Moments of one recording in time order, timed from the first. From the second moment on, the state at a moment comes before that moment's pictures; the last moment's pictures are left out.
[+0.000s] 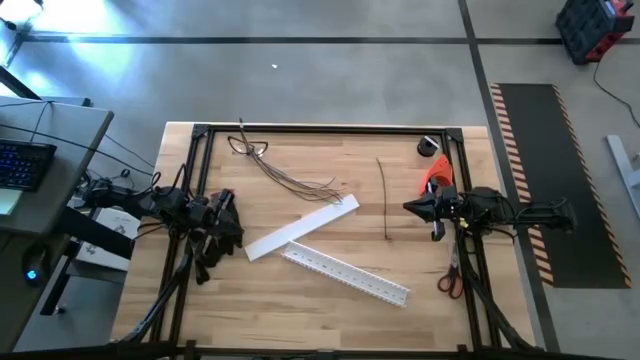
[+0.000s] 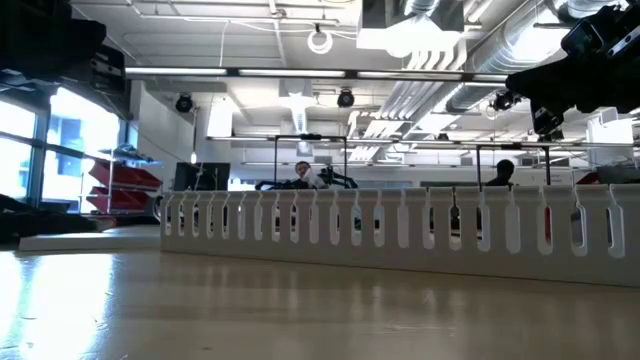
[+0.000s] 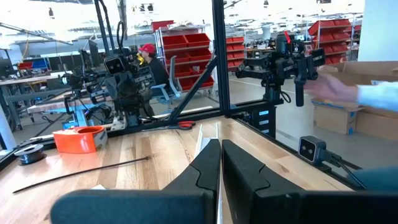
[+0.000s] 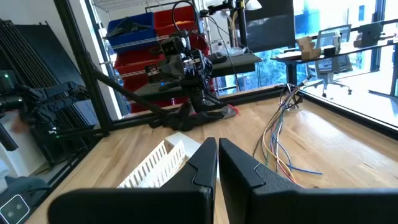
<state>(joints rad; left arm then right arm) -0.24 0.00 0.01 0.07 0.08 0.10 0.02 0.01 0.01 0.03 0.06 0.18</state>
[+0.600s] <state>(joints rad) -0.24 0.00 0.01 0.07 0.08 0.10 0.03 0.01 0.01 0.15 0.07 0.53</state>
